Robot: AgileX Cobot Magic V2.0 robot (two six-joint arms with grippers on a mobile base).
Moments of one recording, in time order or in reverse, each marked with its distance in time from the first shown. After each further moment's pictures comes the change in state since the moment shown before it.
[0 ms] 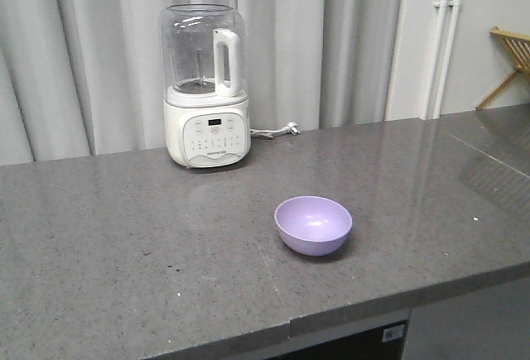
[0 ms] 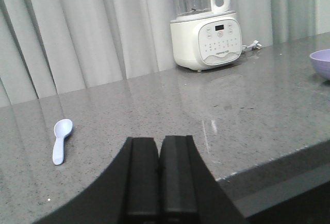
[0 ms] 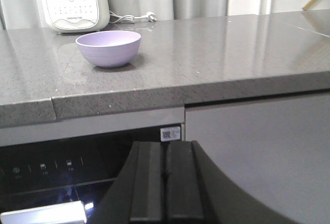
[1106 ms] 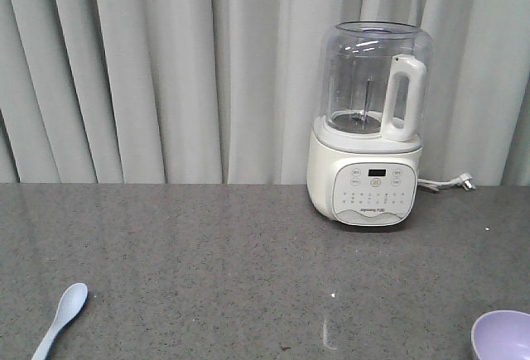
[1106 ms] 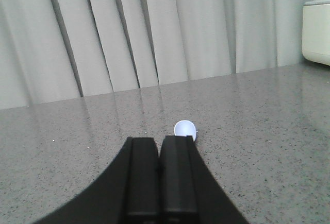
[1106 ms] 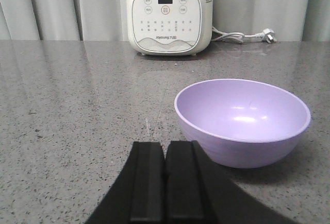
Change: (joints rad) left arm 0.000 0.000 0.000 0.000 0.000 0.000; right arm 0.000 0.000 0.000 0.000 0.000 0.000
